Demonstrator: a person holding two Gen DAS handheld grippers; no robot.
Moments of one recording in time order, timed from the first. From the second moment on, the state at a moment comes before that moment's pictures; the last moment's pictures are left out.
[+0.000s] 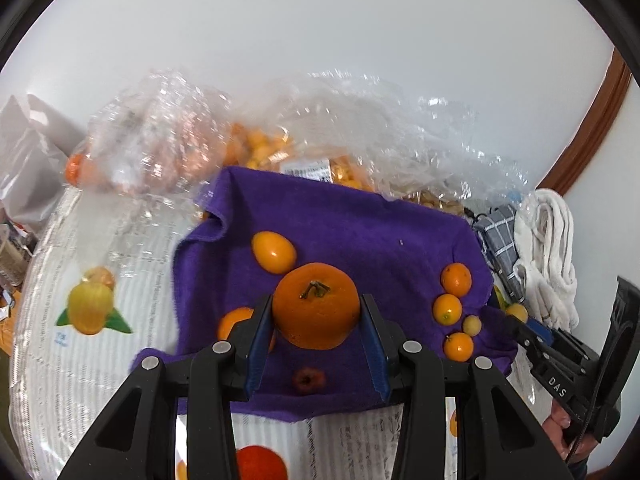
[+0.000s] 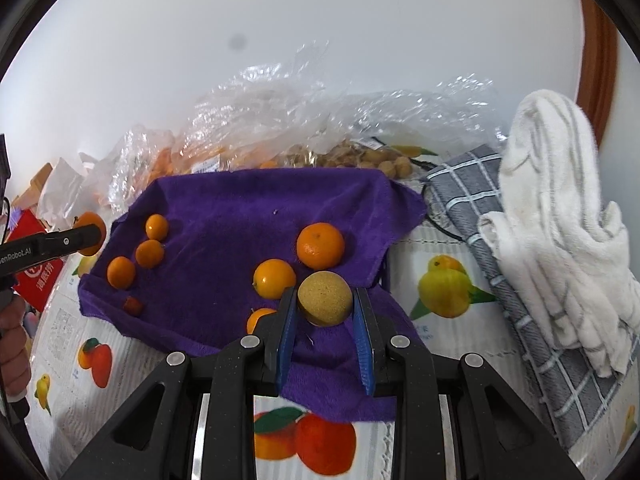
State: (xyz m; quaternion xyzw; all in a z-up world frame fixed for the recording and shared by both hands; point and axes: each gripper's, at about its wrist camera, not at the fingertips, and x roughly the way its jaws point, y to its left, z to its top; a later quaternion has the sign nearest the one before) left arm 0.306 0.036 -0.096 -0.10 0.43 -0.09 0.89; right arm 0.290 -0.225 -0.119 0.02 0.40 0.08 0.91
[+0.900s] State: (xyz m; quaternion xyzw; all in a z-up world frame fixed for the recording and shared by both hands) left arm 0.328 -0.013 -0.147 -0.03 0.48 -0.08 0.87; right arm 0.326 -0.209 -0.155 0.00 0.45 0.09 0.89
